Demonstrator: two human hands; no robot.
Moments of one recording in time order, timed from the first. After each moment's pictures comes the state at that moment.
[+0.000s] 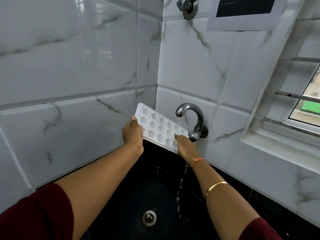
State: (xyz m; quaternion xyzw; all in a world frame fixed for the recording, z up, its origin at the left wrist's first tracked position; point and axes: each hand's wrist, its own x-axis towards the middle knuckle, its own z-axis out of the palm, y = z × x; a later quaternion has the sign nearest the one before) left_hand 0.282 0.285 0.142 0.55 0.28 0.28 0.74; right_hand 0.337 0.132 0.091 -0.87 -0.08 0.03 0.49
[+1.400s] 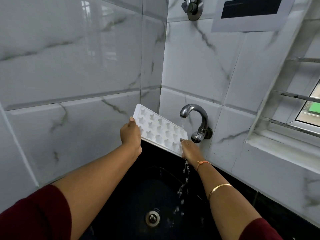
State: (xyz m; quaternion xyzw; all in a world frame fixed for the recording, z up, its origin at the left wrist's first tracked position) left_hand 0.280 0.302 0.137 0.52 0.28 0.29 0.75; right_hand 0.343 0.129 0.080 -0.87 -0.08 0.06 0.49
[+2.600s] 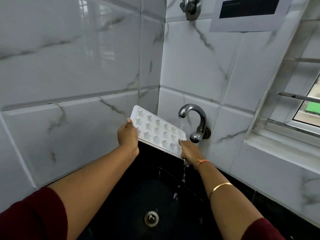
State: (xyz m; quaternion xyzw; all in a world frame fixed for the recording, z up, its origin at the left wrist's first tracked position) left_hand 0.283 0.308 0.131 0.52 0.29 0.29 0.74; right_hand 0.329 0.127 0.099 -0.88 -0.07 0.07 0.46
